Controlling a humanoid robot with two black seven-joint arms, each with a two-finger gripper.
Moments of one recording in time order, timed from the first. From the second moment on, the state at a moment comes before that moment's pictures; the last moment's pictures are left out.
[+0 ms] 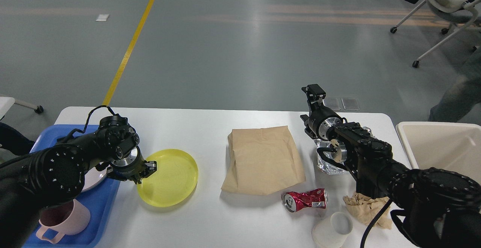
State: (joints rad) left arm -1.12 0.05 1.01 -0.27 0.04 -0.76 0.31; right arm 0.90 0.05 0.18 0.22 -0.10 0.02 0.20
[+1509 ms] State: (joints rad) left arm -1.10 0.45 0.93 -0.04 0.04 -0.96 0.32; right arm 0.90 0.05 0.18 0.22 -0.10 0.02 0.20
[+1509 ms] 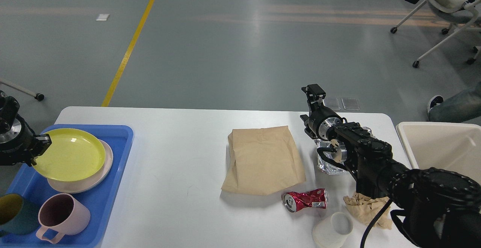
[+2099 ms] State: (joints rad) left arm -1.08 0.43 0.91 -0.04 0.04 -0.91 0.32; right arm 0.90 0.05 0.18 0.22 -0.10 0.02 0.20
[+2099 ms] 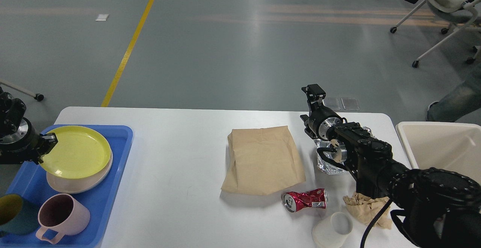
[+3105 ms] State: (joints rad) left arm -1.03 0.41 0.63 -0.04 0.04 -0.60 0.30; right arm 0.90 0.05 0.18 0.22 -0.10 0.02 0.20
